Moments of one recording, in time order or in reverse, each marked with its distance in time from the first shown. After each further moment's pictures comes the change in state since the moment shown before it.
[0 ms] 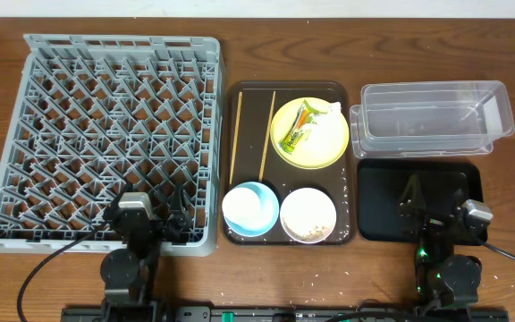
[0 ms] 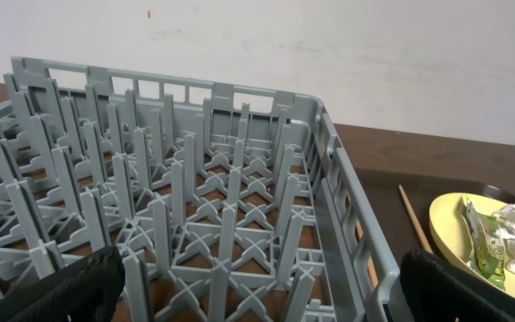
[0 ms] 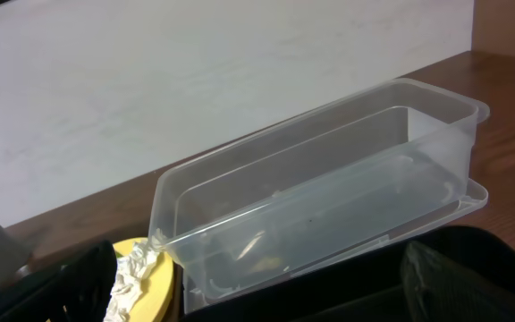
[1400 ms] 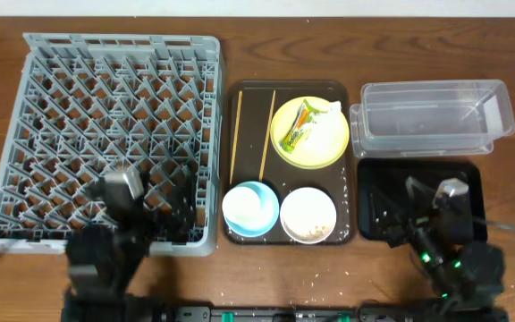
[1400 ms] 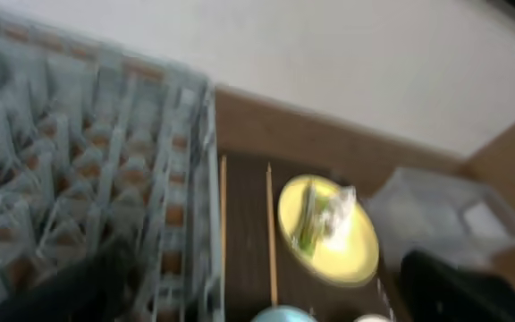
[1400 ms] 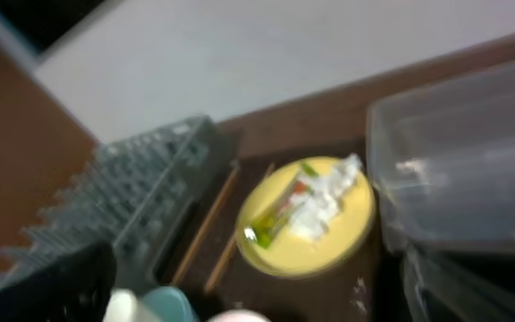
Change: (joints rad) left arm 0.000 0.412 0.586 -0.379 0.280 -0.225; right arm 0.000 0.277 0.378 -0.246 -0.595 0.084
